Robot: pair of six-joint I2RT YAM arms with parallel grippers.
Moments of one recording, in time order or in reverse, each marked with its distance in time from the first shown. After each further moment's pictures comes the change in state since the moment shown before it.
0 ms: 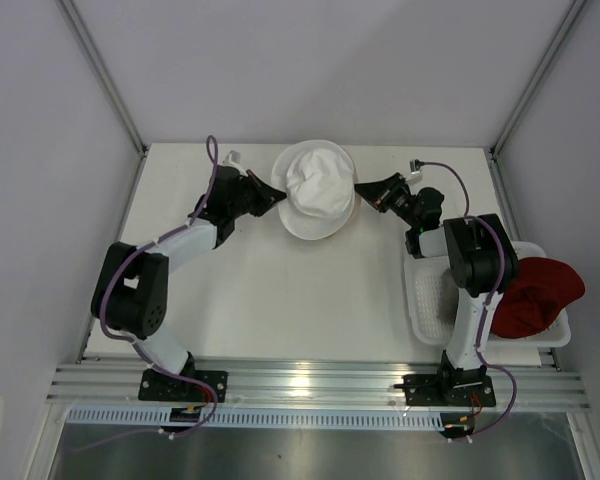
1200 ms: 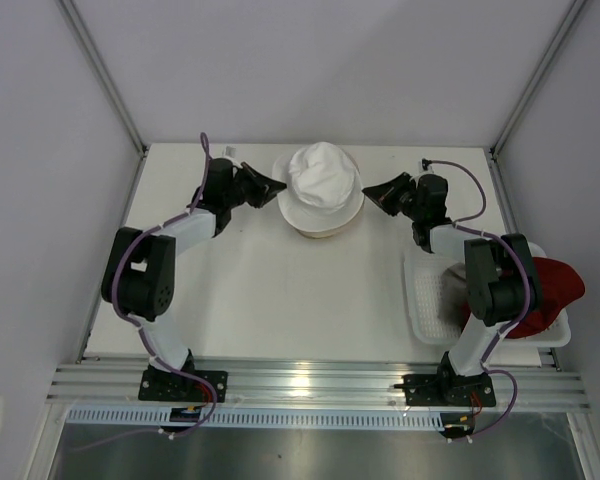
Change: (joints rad) left arm 0.076 0.092 0.085 0.050 0.176 -0.179; right arm 0.003 -0.282 -0.007 -0.638 0.206 -0.139
